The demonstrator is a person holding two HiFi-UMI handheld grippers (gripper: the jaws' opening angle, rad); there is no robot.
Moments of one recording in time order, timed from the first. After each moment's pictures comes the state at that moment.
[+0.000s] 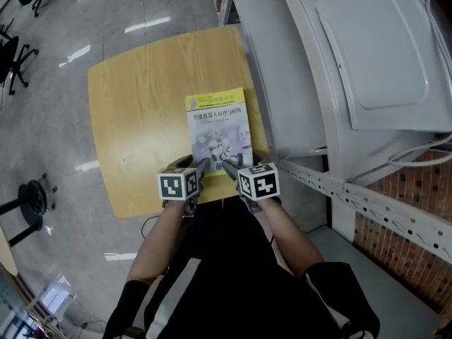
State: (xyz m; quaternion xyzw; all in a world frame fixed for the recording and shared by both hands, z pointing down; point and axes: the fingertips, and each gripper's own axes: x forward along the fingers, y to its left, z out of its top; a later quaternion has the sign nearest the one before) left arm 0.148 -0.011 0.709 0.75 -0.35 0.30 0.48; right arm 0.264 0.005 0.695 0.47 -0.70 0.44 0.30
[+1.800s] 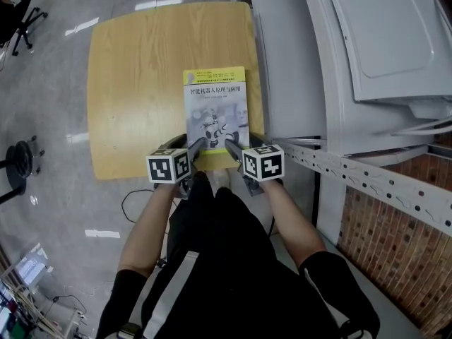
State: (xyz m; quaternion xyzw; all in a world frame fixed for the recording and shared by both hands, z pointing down) left arm 0.156 0.030 0.703 0.74 -0.41 0.22 0.48; right arm 0.286 0.041 0.708 0.43 -0.74 0.43 0.28
